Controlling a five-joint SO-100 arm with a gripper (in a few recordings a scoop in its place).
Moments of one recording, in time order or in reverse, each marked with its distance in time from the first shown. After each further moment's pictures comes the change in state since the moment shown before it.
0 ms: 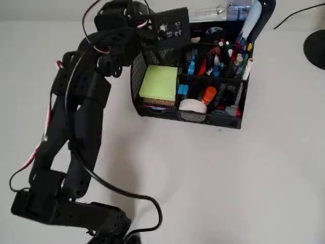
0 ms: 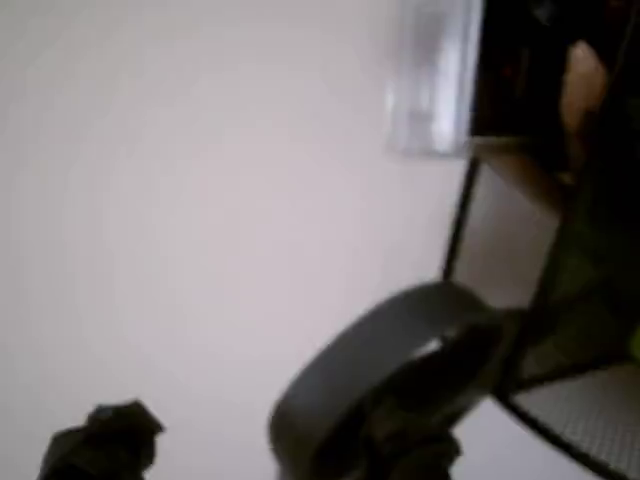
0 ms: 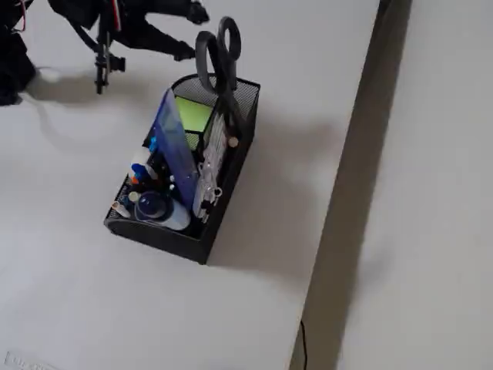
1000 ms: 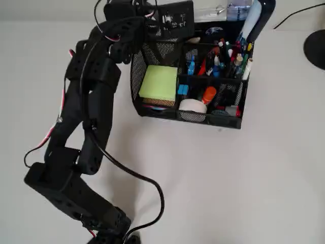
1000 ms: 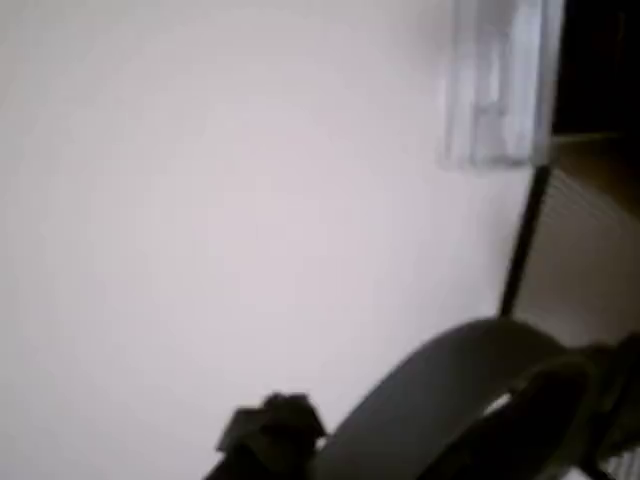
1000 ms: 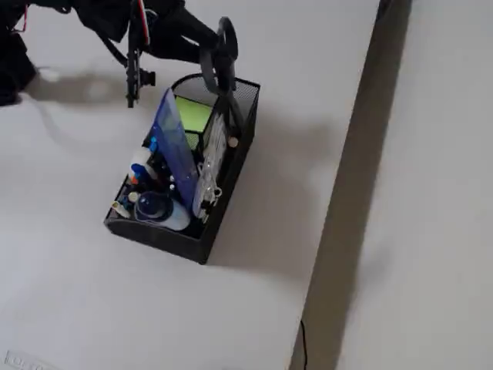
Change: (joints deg) arm 0.7 -12.5 -11.9 -3.6 2.7
